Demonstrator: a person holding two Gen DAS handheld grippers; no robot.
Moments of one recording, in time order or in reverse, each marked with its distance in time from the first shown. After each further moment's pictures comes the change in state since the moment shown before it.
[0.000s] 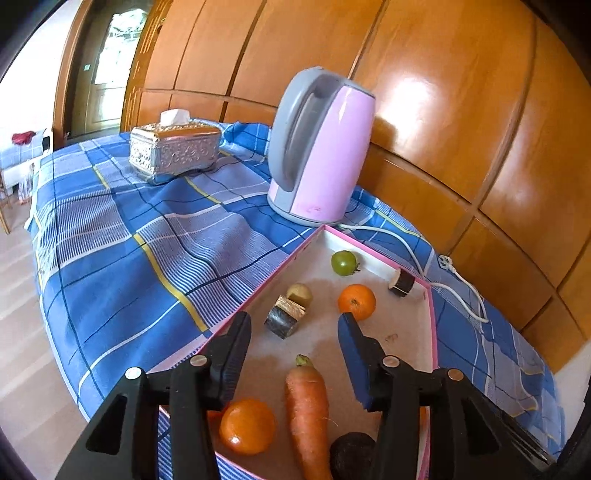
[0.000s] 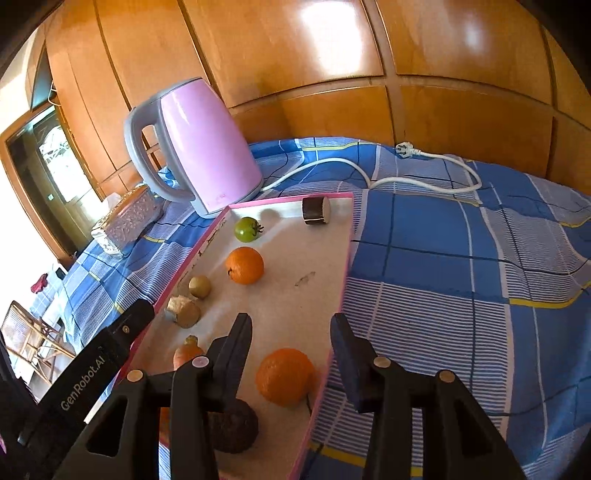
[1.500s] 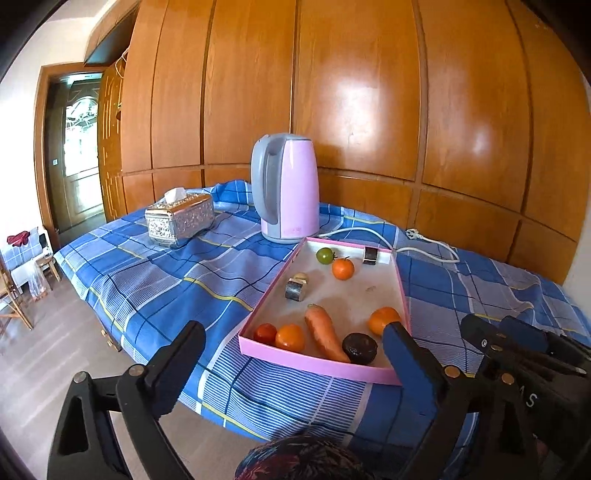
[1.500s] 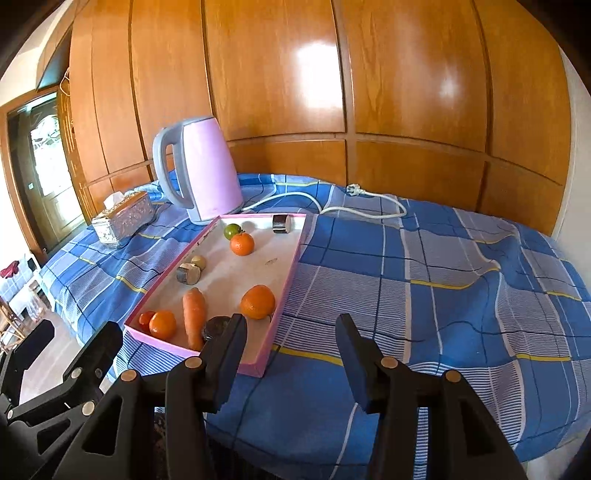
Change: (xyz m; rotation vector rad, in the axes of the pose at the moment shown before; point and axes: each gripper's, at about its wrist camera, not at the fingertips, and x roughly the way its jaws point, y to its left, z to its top) left arm -0.148 0.000 -0.061 0.313 -0.154 0.017; right arm -0.125 0.014 -0.066 -0.076 -0.150 -0.171
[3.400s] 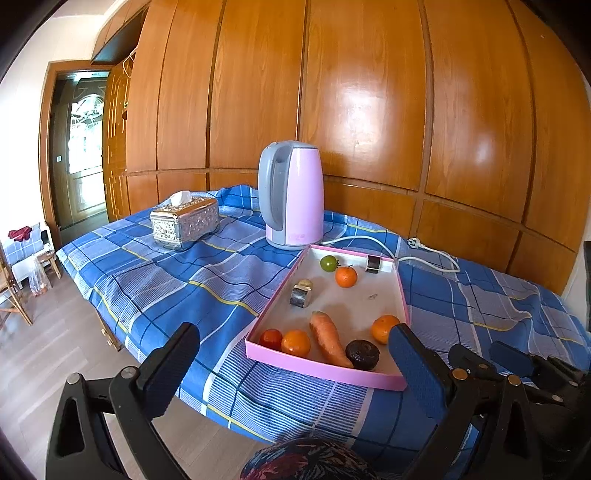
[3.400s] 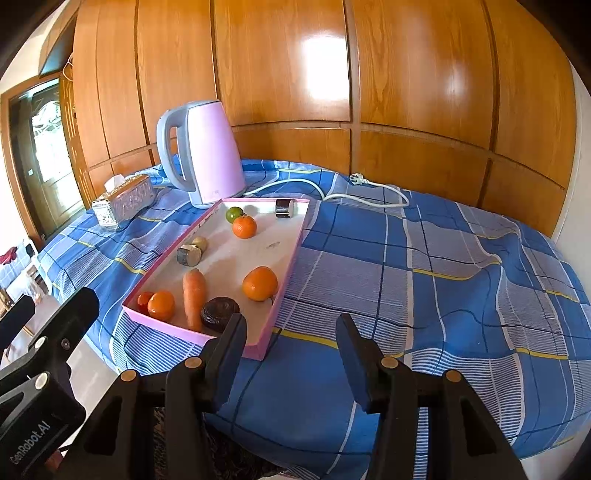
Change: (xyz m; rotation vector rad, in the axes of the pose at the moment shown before) left arm -0.007 0.005 0.001 -0.025 -0.024 0.014; right arm 0.006 0.010 -0.010 -0.034 0.048 -0.018
